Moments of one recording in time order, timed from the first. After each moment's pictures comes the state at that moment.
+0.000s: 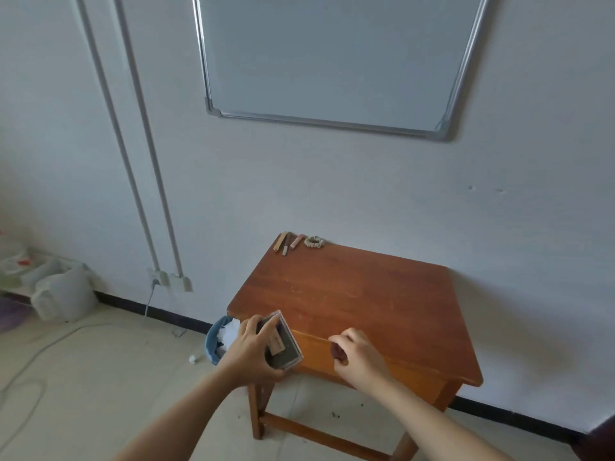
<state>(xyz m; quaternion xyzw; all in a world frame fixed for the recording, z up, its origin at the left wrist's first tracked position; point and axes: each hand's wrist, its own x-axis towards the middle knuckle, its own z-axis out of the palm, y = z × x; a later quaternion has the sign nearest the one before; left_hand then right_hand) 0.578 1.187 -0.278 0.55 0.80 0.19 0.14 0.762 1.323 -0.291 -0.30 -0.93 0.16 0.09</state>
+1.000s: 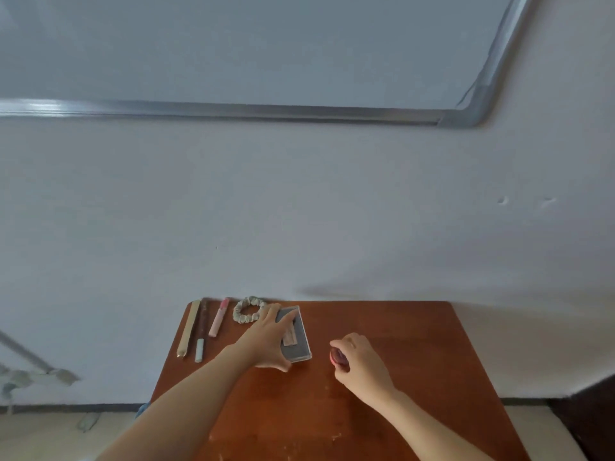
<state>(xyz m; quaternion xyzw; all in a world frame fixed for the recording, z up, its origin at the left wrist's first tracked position) 0.419 1.618 -0.320 0.69 0.69 0.00 0.22 0.634 1.642 -0.333 -0.46 -0.86 0.20 0.07</state>
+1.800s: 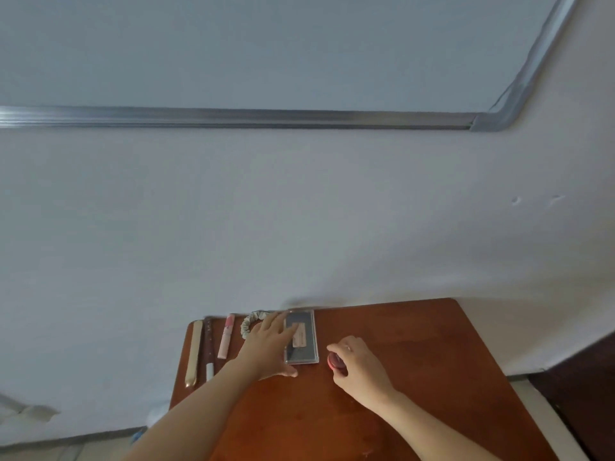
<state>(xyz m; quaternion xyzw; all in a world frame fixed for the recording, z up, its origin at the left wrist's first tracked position) 0.380 1.631 -0.330 0.74 0.65 -0.07 0.15 0.586 1.641 -0.345 -0.47 -0.86 0.17 0.11</state>
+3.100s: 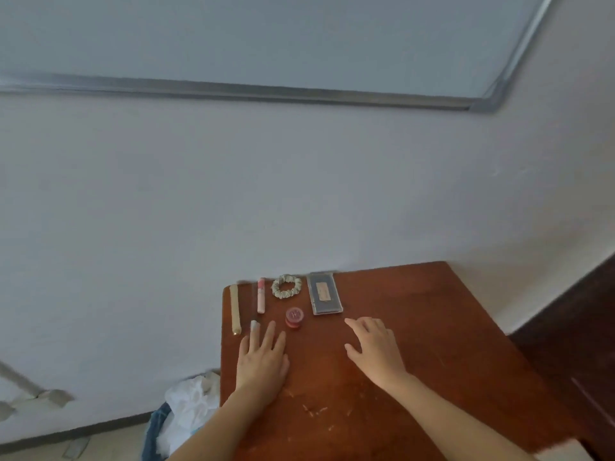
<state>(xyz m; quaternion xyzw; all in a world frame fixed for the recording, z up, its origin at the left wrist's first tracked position) 0.345 1.496 -0.355 0.69 0.71 -0.02 0.10 0.549 1.543 -0.324 -0.58 -0.81 0.08 0.05</state>
